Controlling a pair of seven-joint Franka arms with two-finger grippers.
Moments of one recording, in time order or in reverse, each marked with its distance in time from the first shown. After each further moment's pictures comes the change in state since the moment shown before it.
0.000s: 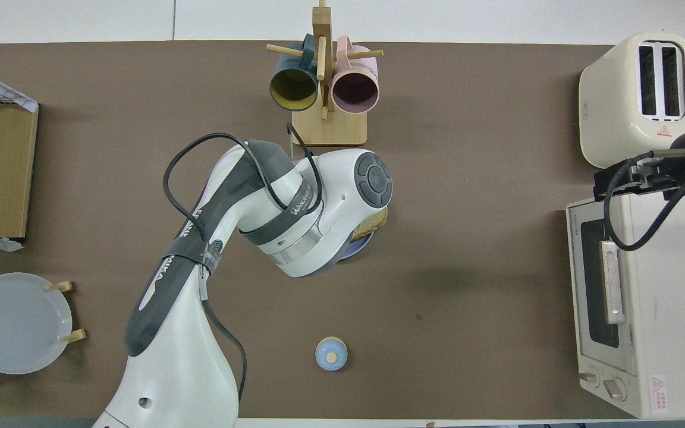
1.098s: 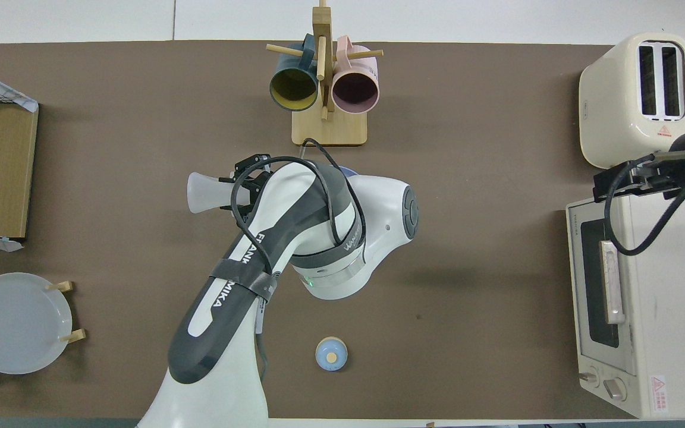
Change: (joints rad) left arm -0.081 0.020 0.003 0.000 0.257 -0.214 -0.065; right arm 0.000 -0.006 0.005 0.000 0.000 0.000 -0.024
